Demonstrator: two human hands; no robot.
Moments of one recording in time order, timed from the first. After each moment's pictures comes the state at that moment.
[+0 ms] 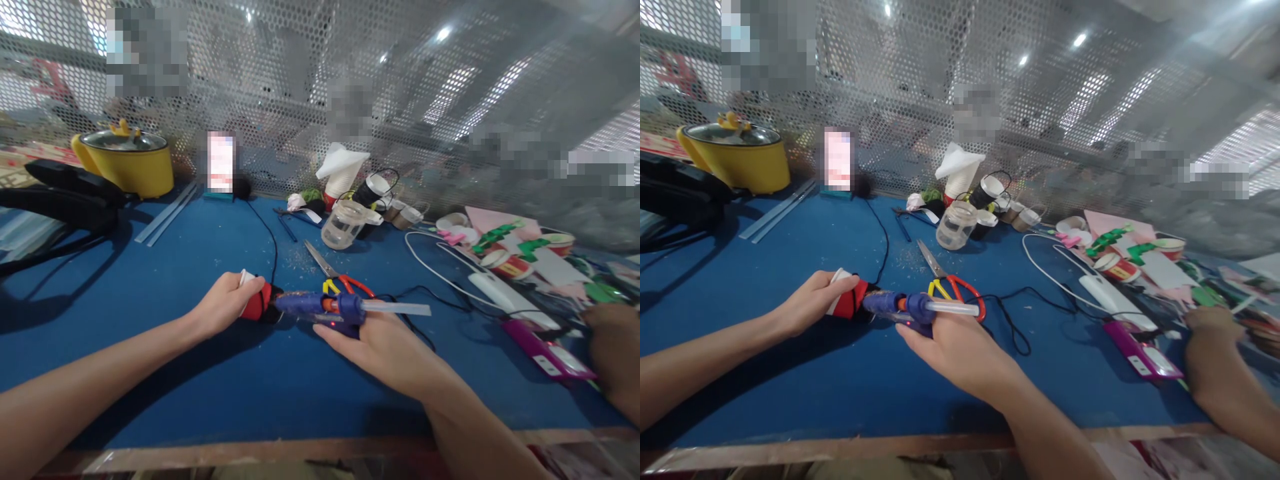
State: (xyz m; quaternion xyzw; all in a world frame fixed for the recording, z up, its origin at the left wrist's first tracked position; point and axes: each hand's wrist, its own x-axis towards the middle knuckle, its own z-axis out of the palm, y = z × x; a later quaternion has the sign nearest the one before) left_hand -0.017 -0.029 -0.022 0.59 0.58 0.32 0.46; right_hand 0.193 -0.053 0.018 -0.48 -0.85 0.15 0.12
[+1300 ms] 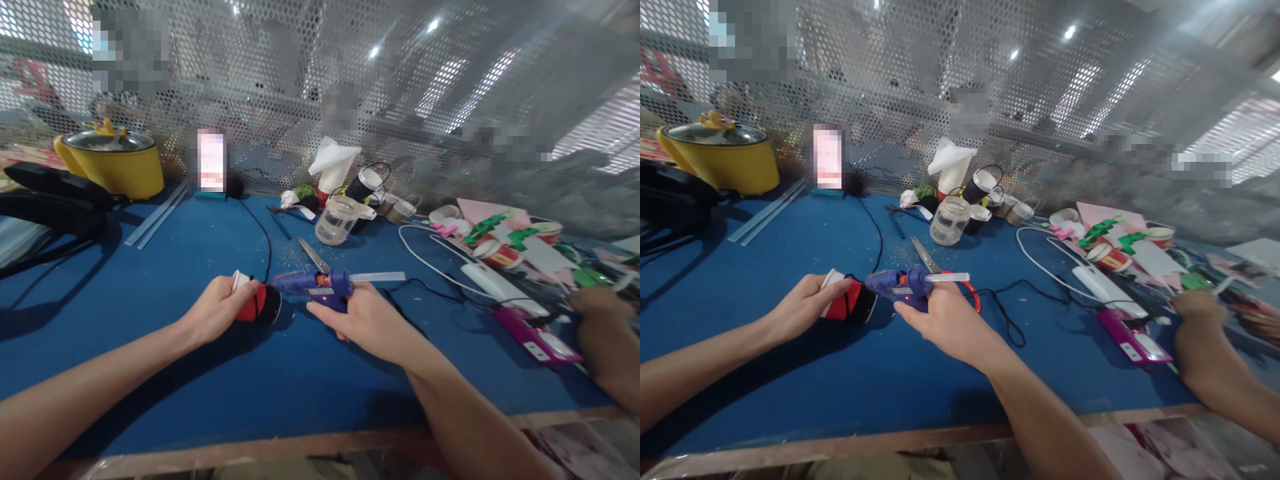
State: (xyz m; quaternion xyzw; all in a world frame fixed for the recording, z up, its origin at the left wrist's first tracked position) left_hand -0.015 -0.035 -0.014 0.64 0.59 0.28 0.40; right_hand 0.186 -0.038 0.025 -0.50 -0.80 0.27 0.19
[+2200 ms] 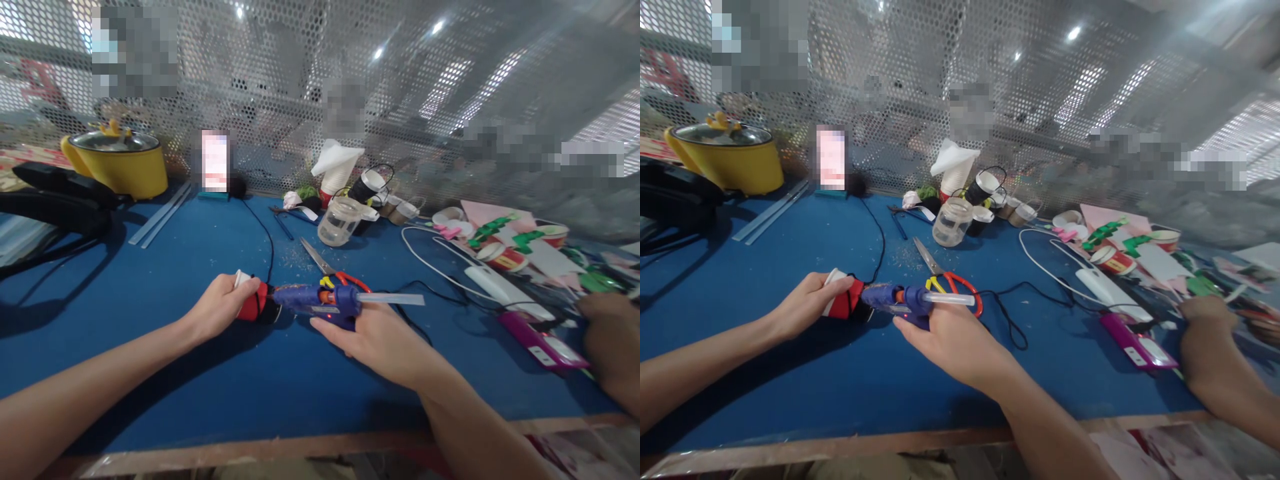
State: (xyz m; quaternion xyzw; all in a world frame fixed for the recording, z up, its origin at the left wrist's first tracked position) left_hand -0.016 -0.032 -0.017 0.60 0.60 0.30 0.43; right_hand 0.192 -0.051 0.023 -0.51 -0.83 0.20 0.14
